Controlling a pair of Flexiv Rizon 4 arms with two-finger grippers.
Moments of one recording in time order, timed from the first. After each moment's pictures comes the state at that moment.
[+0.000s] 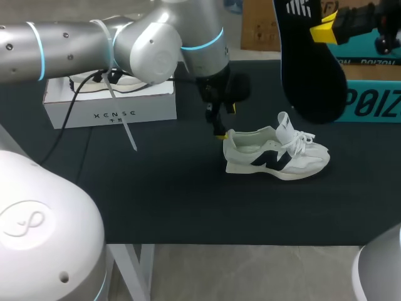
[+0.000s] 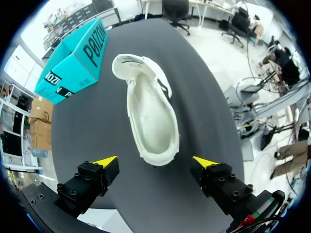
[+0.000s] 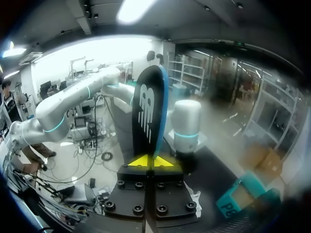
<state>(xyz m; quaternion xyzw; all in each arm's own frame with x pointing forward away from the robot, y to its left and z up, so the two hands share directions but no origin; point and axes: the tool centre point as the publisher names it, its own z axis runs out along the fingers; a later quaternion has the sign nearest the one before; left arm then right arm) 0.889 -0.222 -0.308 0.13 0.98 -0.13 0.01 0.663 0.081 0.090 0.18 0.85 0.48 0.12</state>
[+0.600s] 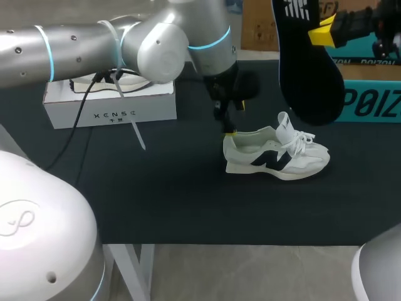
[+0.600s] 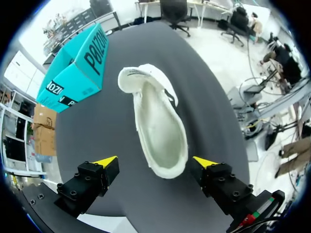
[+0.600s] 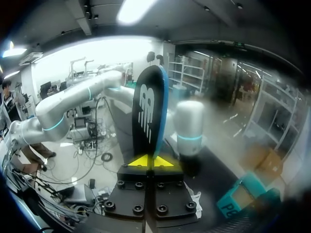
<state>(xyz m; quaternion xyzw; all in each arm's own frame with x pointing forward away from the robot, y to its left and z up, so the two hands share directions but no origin) 0.897 -0.249 -0.304 0.14 0.98 -0.15 0.03 0.663 0.081 0.086 0.18 0.85 0.48 0.12</state>
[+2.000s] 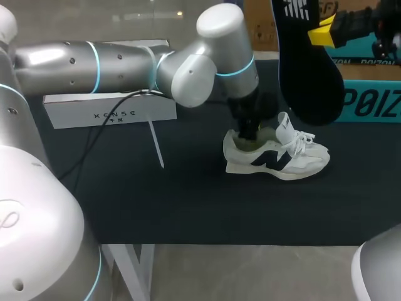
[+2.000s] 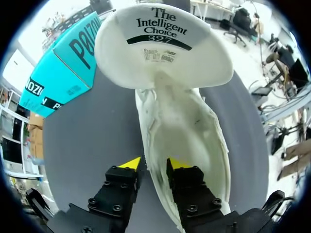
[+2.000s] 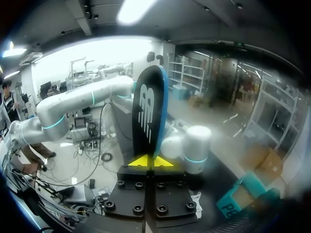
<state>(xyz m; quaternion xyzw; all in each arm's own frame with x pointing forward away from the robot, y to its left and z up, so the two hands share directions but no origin) 0.916 -0.303 -0.387 0.14 0.98 -0.15 0.02 0.664 0.082 0.086 0.18 0.85 0.48 0.12</state>
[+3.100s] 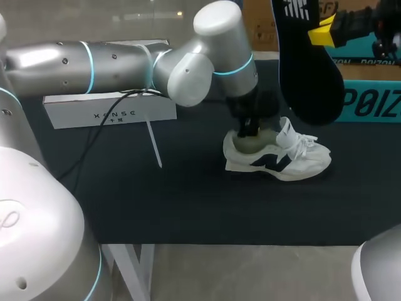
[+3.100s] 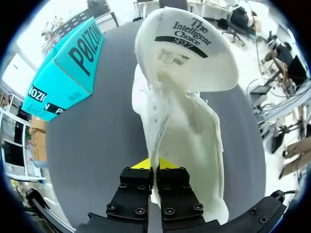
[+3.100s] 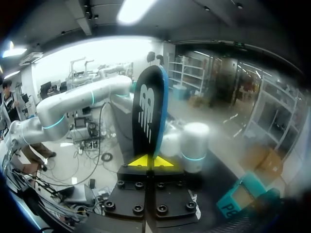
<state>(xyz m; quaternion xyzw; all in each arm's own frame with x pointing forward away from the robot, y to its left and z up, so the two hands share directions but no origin) 0.906 -0.301 -0.370 0.15 0.98 -0.16 0.03 0.664 0.081 0.086 0.18 0.85 0.48 0.12</state>
